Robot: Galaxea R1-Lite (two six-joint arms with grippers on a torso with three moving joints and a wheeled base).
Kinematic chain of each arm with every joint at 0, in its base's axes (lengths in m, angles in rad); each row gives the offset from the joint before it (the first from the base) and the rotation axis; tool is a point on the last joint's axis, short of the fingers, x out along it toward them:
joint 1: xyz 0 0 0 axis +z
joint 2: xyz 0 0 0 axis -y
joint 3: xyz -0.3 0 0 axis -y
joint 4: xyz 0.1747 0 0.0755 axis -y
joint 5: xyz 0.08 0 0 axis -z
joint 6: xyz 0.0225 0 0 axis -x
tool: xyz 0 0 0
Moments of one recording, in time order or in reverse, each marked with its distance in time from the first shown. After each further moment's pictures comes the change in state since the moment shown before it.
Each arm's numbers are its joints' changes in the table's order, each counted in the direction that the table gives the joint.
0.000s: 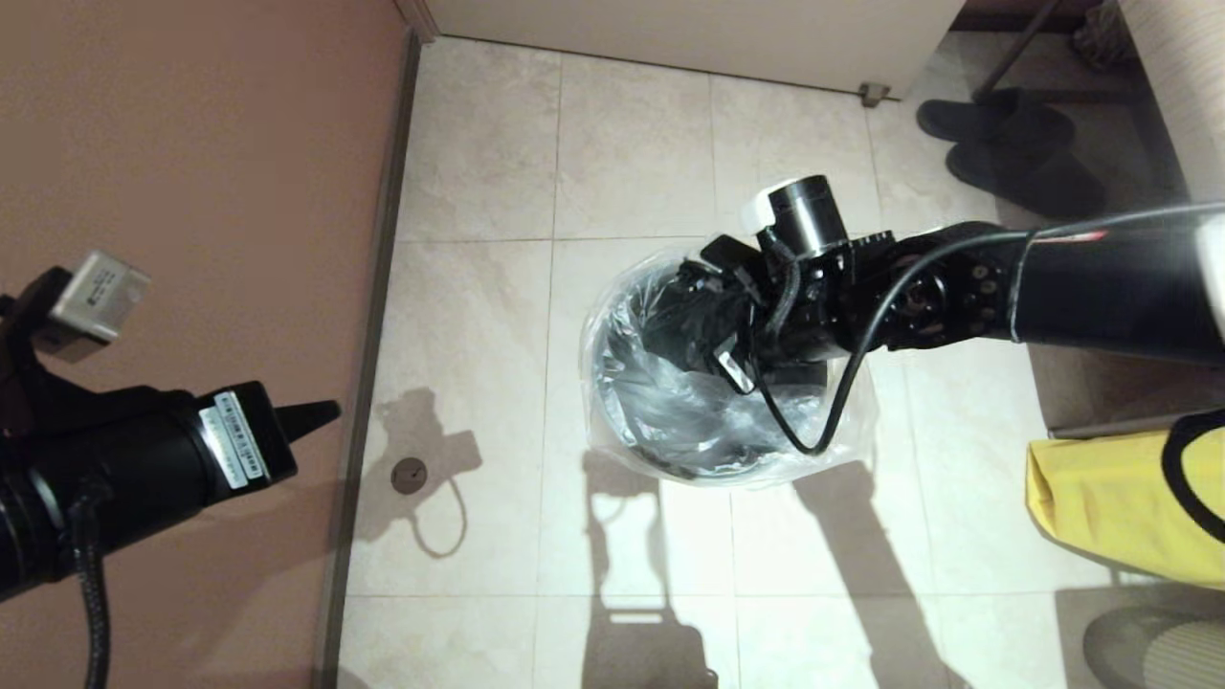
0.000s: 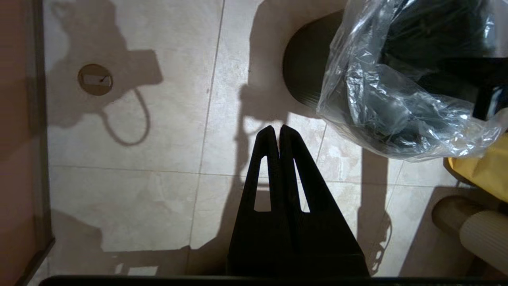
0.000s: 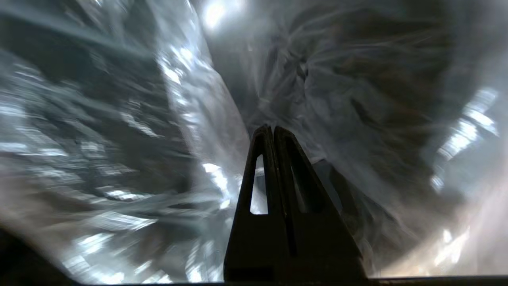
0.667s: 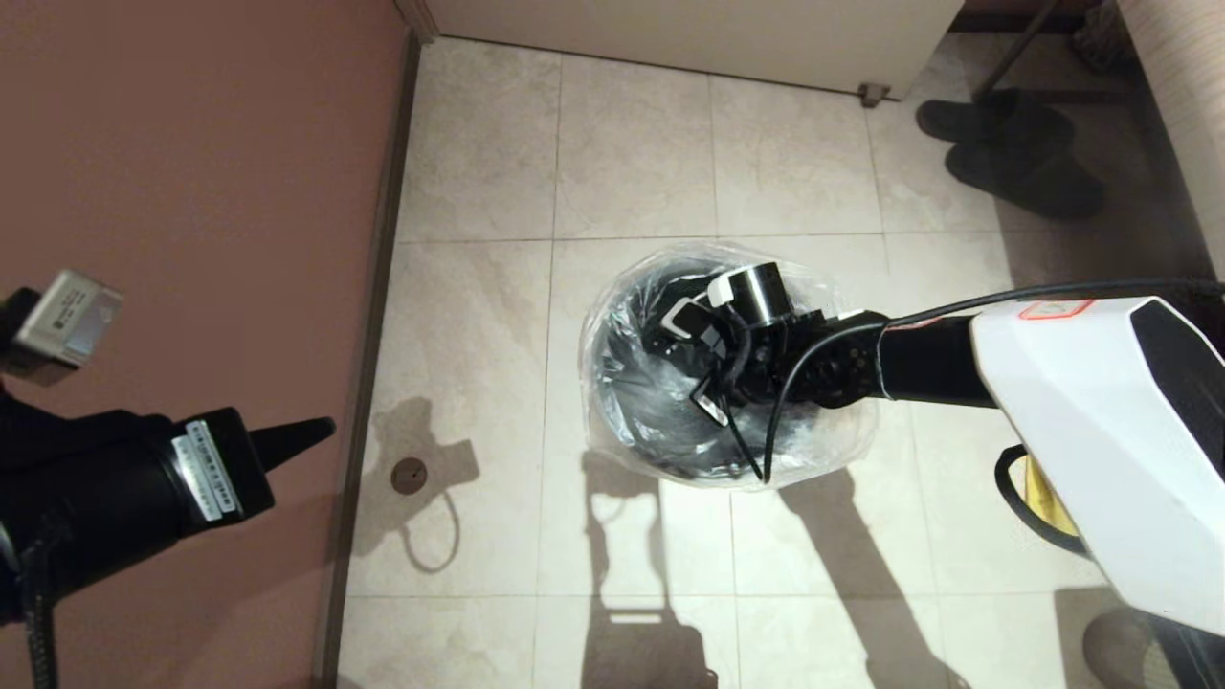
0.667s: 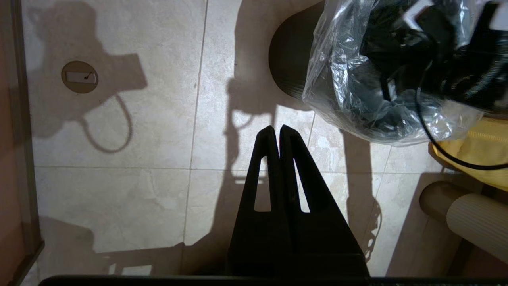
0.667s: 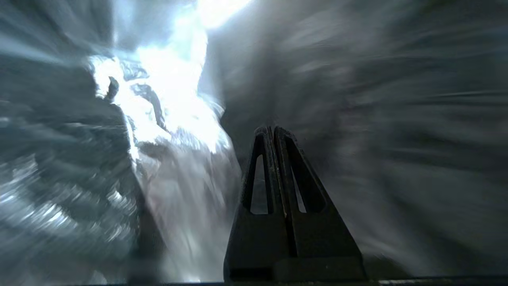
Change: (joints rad) left arm -0.011 0.051 -0.044 0.010 0.040 -0.006; right arm -0.044 -0.228 0.037 0.199 -0.031 0.140
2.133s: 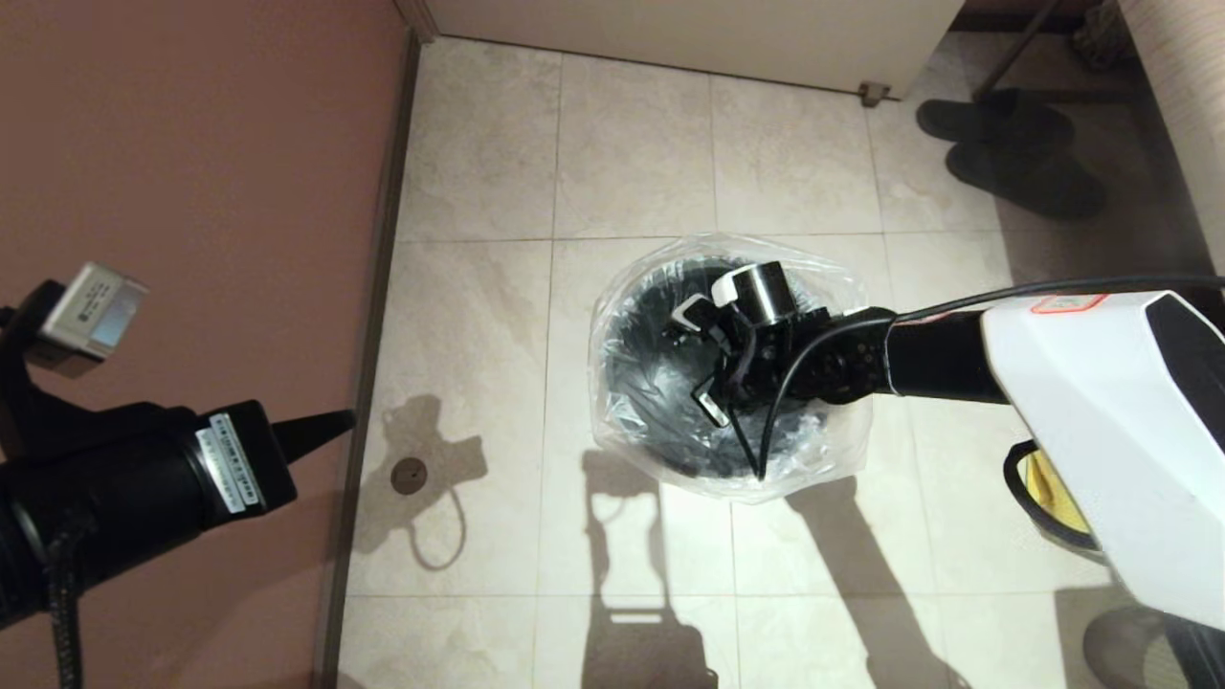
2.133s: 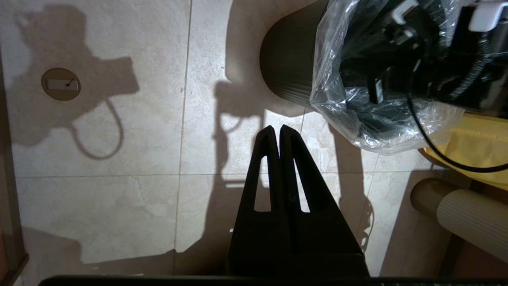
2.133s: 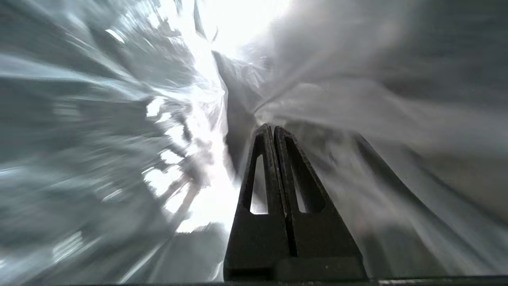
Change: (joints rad) left arm -0.036 -0.023 -0.001 0.045 0.000 0.002; right arm -0.001 0.036 -0.011 -0.050 -0.031 -0.156
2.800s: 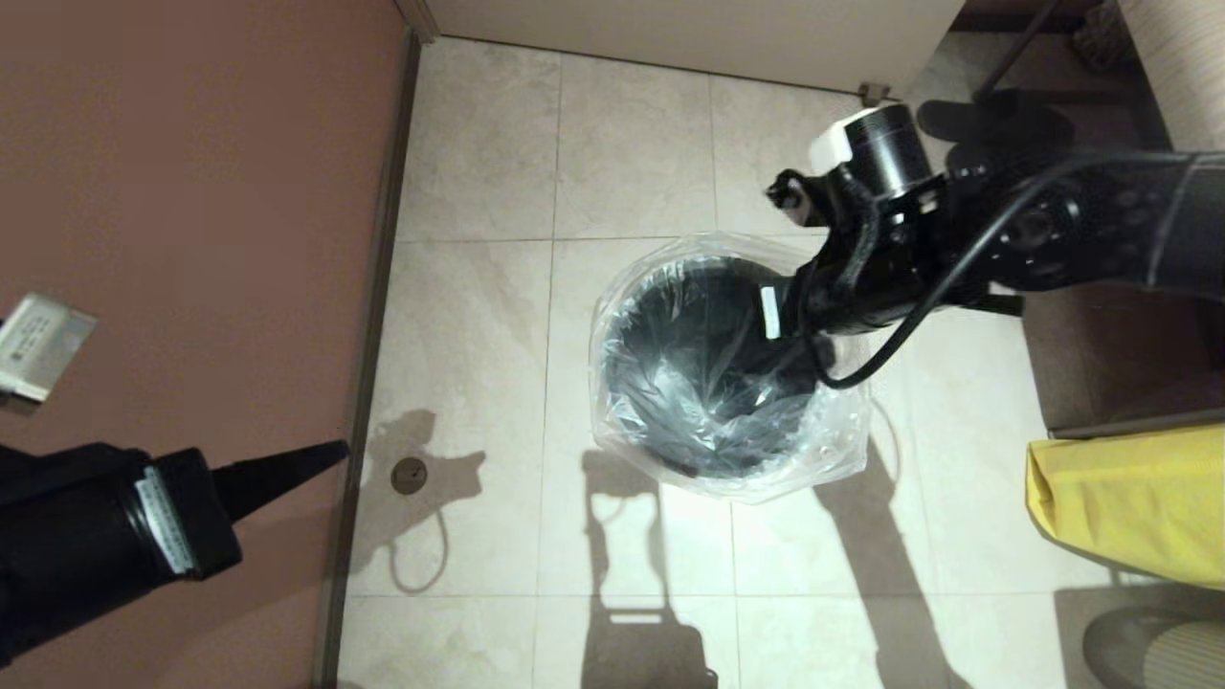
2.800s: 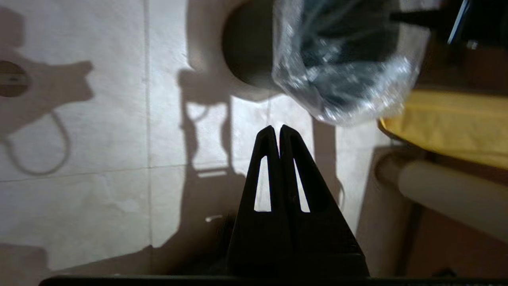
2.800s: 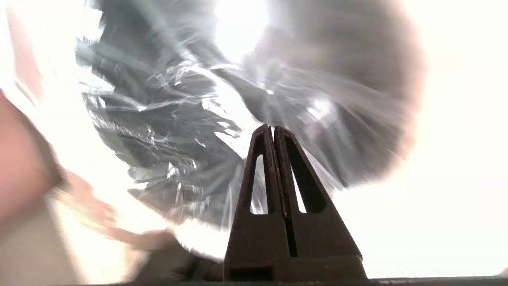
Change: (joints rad) left arm 0.009 0.101 -0.077 0.006 0.161 0.006; right arm -0.009 0.337 -0.041 -0.276 -0.033 -0.582
